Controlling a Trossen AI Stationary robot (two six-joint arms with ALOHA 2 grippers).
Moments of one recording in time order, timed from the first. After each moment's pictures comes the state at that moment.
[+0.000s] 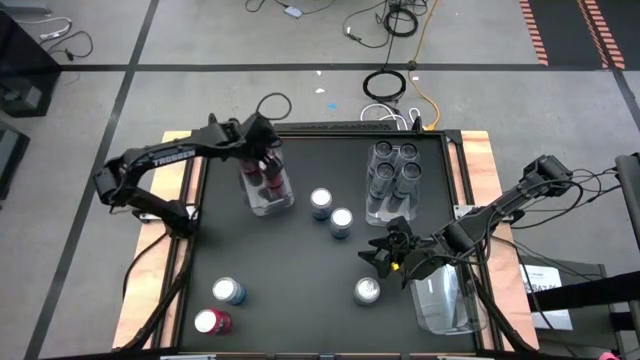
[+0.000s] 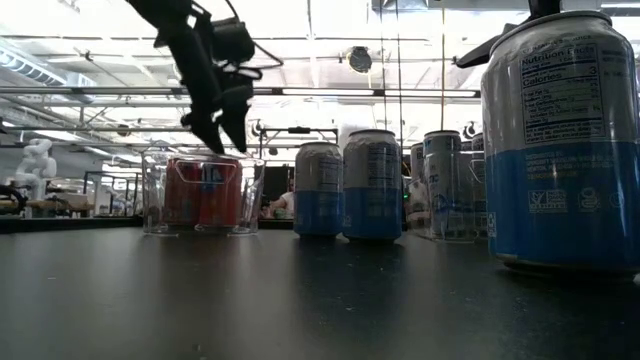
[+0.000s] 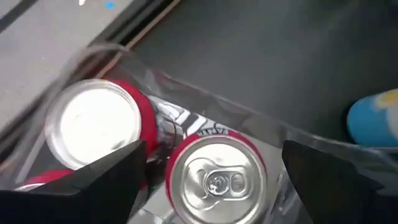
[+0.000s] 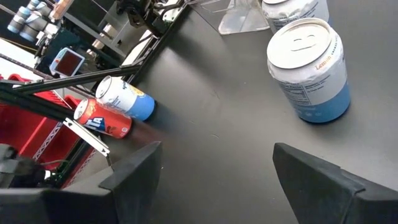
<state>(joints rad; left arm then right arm) 0.56 1.40 1.09 -0.73 -0.06 -0.15 0.56 1.28 0.89 -0.29 0.63 1.30</state>
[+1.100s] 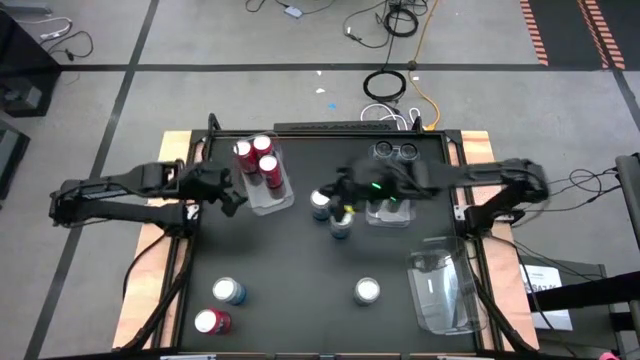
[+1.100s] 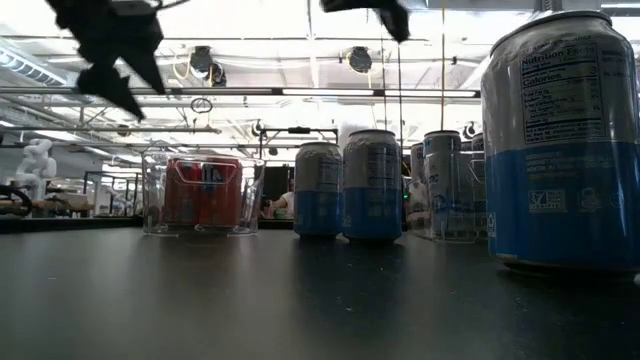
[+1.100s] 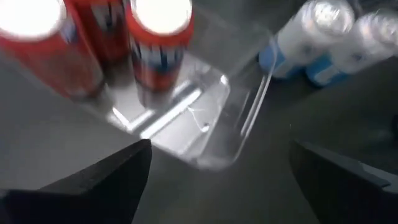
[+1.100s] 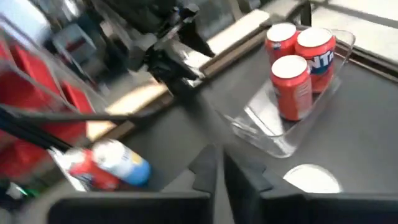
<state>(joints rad) 0.15 0.74 0.79 -0.95 -0.16 -0.67 0.03 1.53 1.44 -0.40 0.17 0.59</state>
